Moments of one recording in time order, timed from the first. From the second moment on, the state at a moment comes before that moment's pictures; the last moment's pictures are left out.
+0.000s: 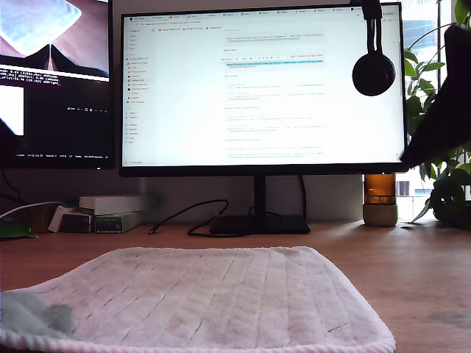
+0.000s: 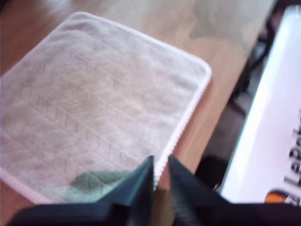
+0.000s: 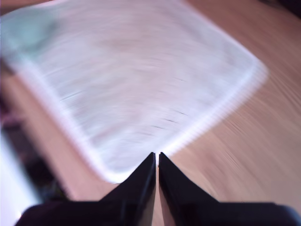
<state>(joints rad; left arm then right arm) -0.70 0.61 0.48 -0.61 0.31 0.23 0.77 0.74 0.53 -0.54 -0.07 -0.28</state>
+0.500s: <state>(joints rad) -0.89 0.78 0.48 -0.79 -0.07 0.59 0.86 0.87 0.53 -0.52 0.00 -0.74</state>
